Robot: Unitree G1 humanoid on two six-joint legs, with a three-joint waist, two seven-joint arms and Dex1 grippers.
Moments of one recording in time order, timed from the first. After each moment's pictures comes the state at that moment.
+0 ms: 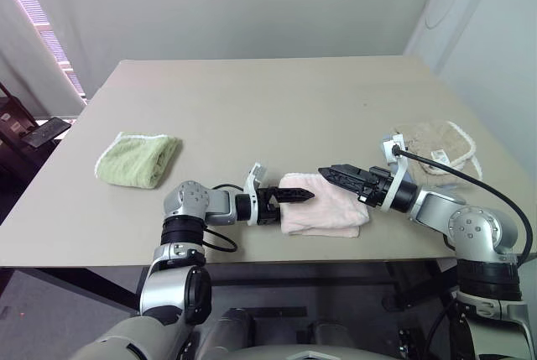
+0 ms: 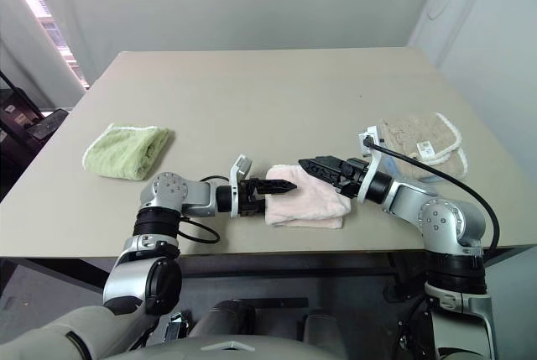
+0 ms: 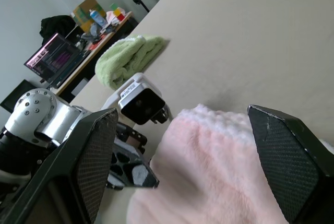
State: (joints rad) left arm -0.69 -0.02 0.32 0.53 -0.66 1.51 -0.54; right arm -0.32 -0.50 -0.24 -0.10 0.91 1.04 0.62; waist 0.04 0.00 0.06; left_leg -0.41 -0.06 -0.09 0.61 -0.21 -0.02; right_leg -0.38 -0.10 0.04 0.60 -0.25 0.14
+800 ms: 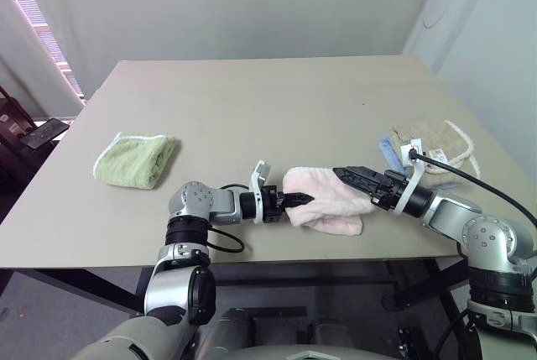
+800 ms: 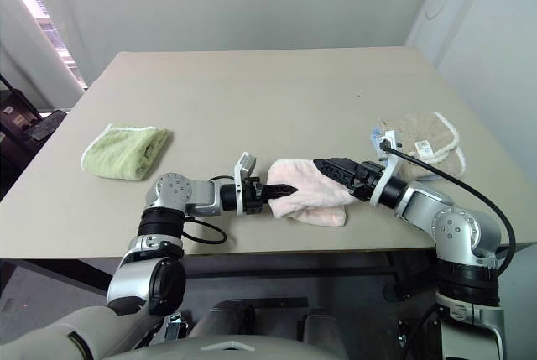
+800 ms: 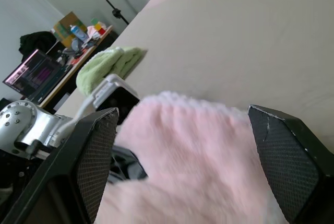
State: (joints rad) left arm -0.68 -0.03 0.34 0.53 -0.72 1.47 -0.57; right arm -0.26 -0.52 -0.30 -0.11 0.93 1.01 0.60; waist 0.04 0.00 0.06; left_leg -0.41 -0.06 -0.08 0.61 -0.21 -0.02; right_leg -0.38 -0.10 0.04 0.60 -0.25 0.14
